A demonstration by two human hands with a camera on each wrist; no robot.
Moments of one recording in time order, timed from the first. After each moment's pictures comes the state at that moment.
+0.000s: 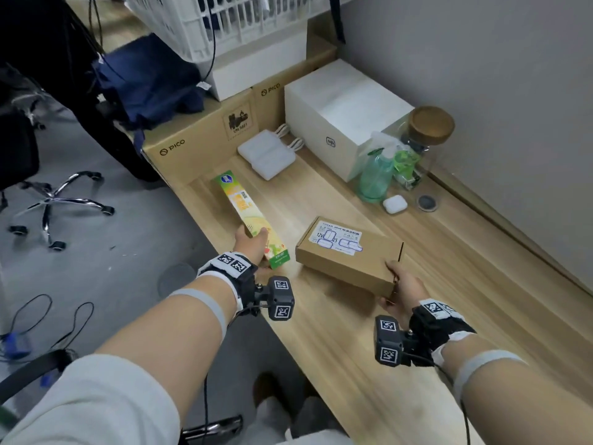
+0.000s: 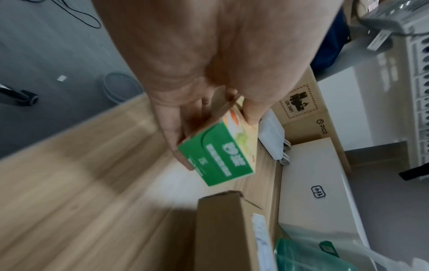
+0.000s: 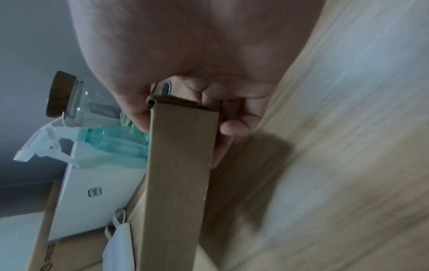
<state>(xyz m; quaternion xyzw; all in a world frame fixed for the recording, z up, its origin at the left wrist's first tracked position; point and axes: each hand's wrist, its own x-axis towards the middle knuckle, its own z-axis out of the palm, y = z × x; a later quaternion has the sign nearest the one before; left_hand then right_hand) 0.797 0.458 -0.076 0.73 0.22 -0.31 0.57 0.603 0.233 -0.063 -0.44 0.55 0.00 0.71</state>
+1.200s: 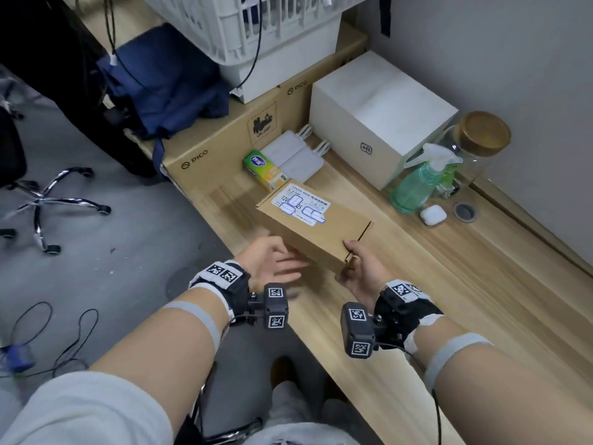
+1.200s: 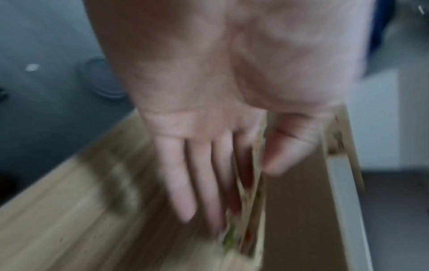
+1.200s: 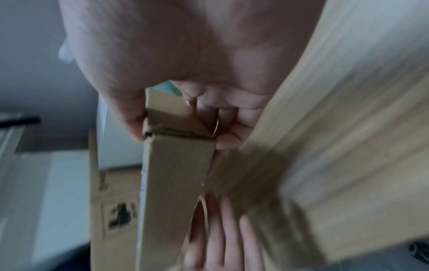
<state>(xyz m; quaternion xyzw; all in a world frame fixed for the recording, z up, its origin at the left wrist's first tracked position) 0.868 0.513 -0.065 0.50 0.19 -0.56 0.63 0.749 0.339 -0.055 -0.40 0.44 0.05 0.80</state>
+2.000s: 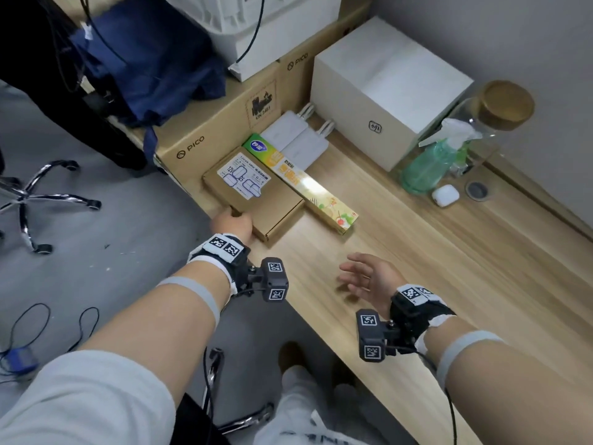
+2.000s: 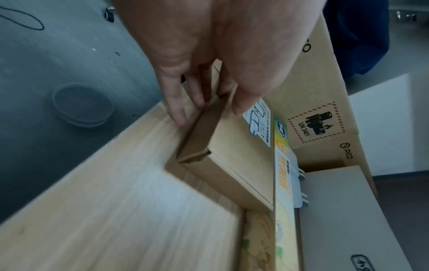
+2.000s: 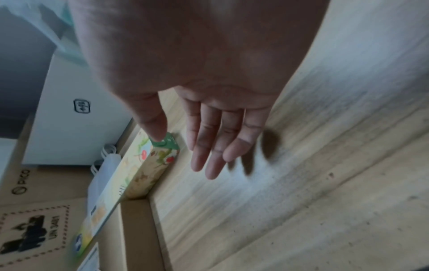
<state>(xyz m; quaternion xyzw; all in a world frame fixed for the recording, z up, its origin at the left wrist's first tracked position) 0.941 0.537 -0.111 0.84 0.18 -0.25 0.45 0.730 0.342 -0.101 -0.42 0.52 0.07 0.74</state>
